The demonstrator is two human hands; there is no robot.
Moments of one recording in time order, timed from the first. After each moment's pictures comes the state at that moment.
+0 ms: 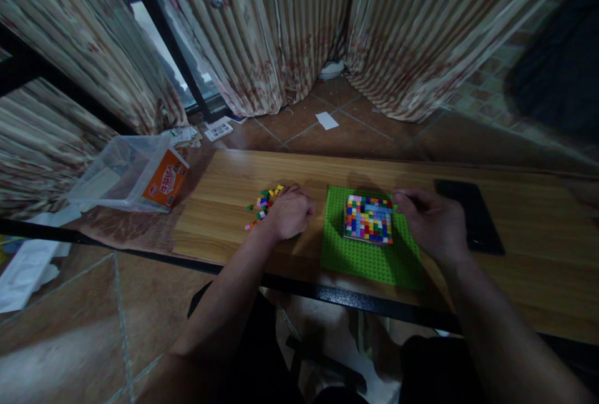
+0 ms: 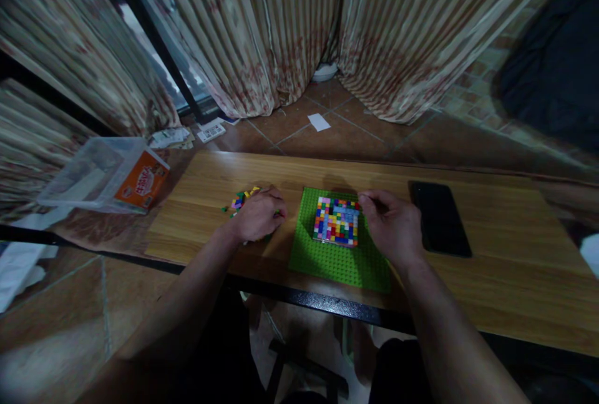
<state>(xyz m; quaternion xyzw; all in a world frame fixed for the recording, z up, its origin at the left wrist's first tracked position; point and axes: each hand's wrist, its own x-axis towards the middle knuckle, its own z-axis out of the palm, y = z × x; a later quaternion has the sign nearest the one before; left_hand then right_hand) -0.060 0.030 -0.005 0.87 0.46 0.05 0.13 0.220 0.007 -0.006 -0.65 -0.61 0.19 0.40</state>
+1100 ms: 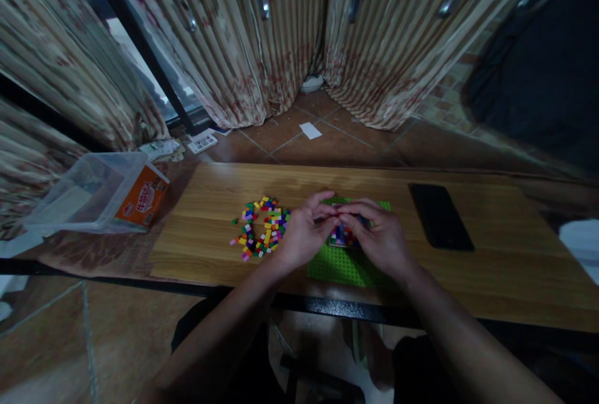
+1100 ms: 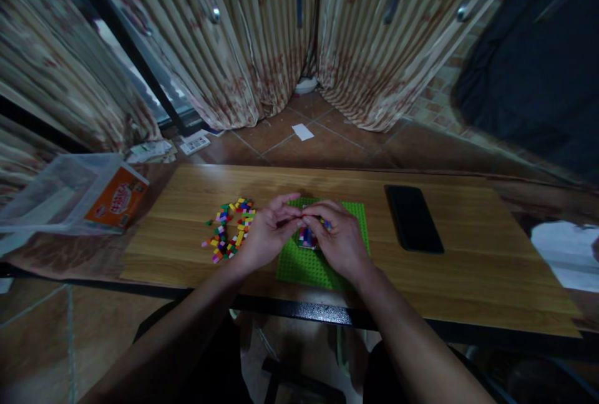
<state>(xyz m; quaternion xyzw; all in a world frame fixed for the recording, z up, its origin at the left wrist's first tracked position) 0.005 0.004 -0.006 0.61 0.40 0.45 0.52 0.171 -0.005 0.009 -0.49 -0.72 0.25 0.42</state>
